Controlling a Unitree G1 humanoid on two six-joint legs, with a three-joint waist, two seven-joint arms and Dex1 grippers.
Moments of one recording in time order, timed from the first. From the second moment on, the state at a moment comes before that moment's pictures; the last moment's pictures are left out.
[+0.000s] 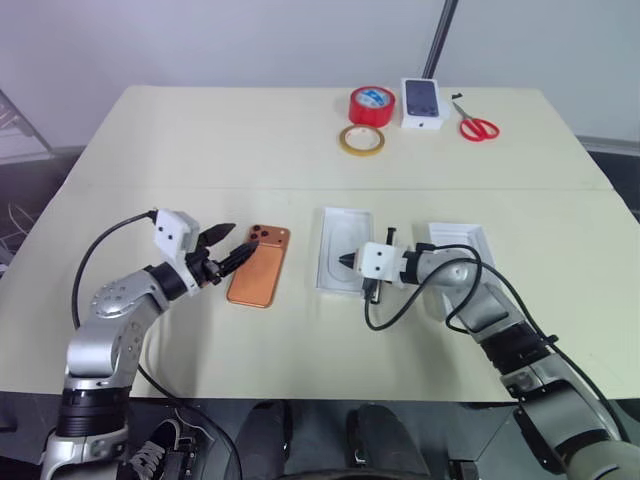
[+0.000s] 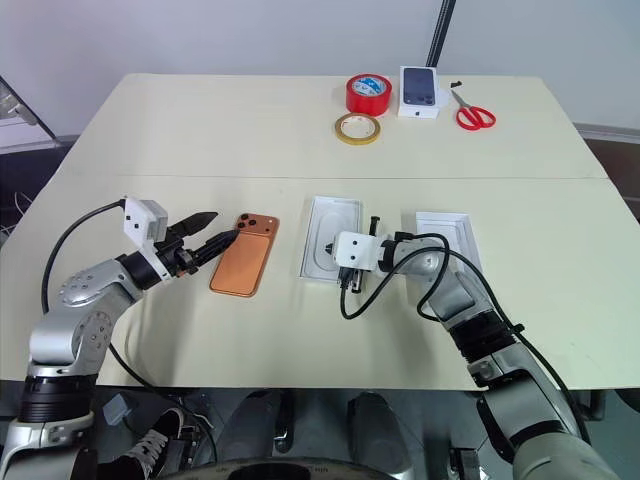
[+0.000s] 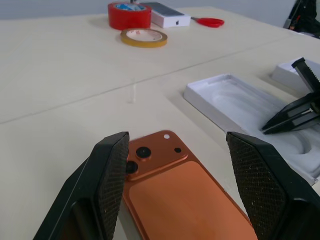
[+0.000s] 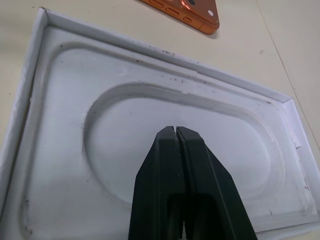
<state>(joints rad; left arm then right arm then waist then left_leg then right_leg) -0.19 0.51 0.18 -0.16 -0.48 0.43 -0.73 -0.53 -0.51 0.36 0.22 -0.18 -0.09 0.83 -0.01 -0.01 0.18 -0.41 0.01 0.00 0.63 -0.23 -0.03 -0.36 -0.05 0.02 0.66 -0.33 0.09</state>
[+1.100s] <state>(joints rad) -0.37 0.71 0.21 0.06 -0.72 1.15 -0.76 -0.78 -0.27 0.59 0.28 -0.29 0.20 0.86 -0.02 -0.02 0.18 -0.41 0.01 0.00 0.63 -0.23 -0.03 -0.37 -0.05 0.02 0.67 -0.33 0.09</state>
